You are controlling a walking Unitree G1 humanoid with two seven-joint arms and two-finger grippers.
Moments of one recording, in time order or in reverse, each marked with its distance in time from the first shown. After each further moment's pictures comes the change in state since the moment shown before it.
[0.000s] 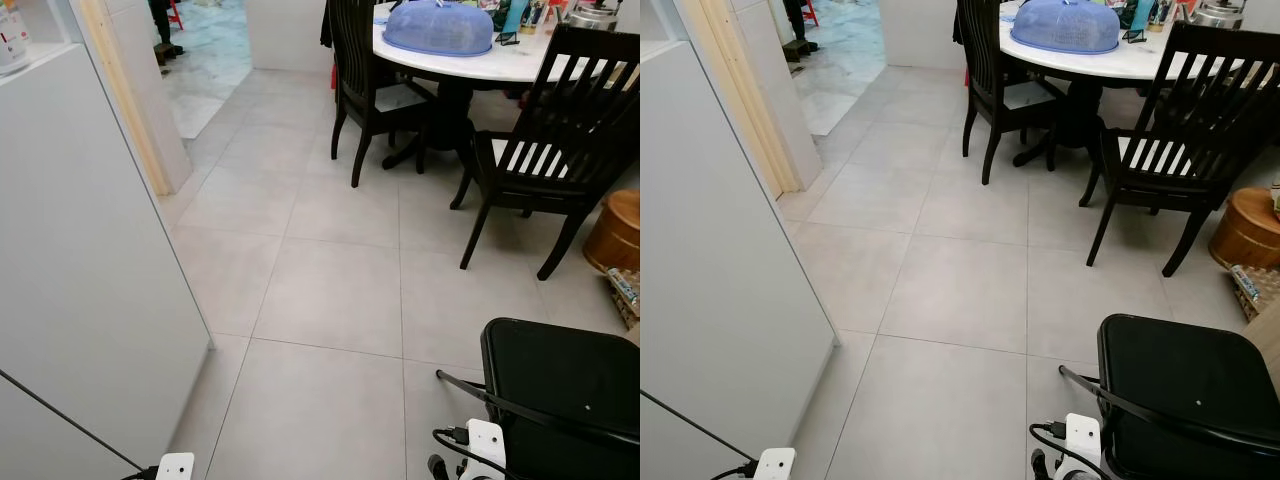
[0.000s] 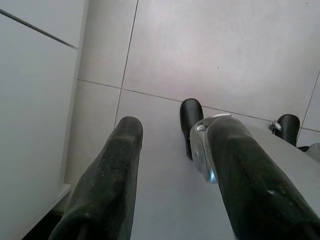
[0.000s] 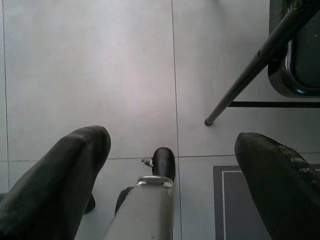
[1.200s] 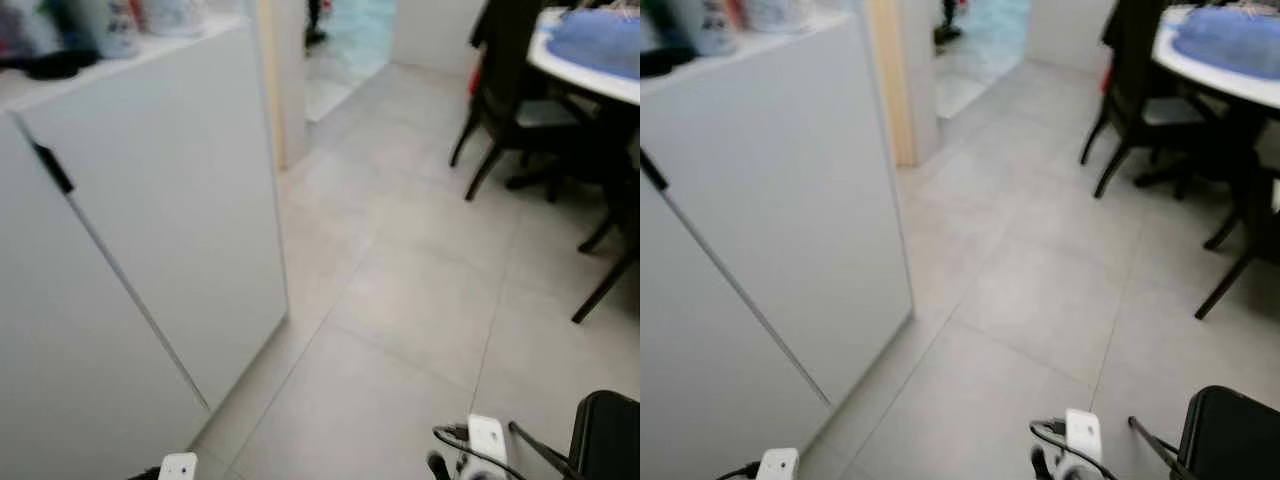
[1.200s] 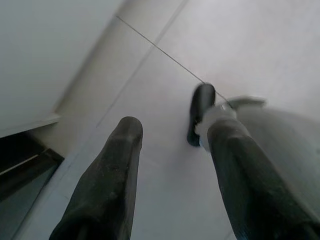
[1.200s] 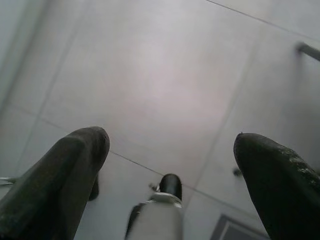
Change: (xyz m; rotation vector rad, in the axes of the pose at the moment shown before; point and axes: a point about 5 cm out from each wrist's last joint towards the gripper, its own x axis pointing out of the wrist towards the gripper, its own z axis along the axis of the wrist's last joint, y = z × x) left arm -0.001 0.001 -0.003 -0.024 -0.002 0.006; right arm 0.001 0.007 0.006 -0.040 -0.011 0.065
